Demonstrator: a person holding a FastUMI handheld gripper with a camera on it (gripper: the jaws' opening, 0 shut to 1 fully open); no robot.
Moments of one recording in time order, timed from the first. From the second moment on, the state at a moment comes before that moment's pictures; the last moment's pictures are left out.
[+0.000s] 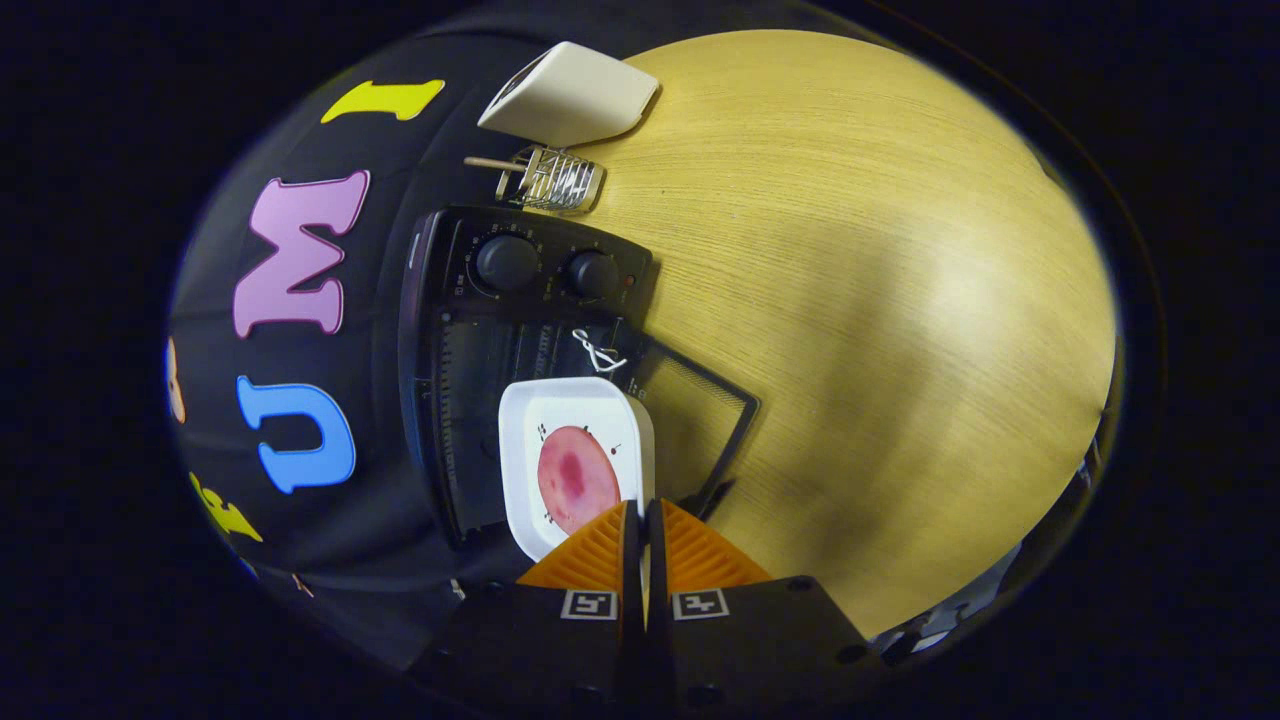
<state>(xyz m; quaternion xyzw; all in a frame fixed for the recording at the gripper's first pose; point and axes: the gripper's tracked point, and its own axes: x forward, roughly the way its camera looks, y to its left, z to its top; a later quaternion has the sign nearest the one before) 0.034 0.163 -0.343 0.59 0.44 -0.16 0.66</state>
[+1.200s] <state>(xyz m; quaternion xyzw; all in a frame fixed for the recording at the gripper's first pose) 0.139 0.227 -0.371 0.64 0.34 -0.29 0.62</state>
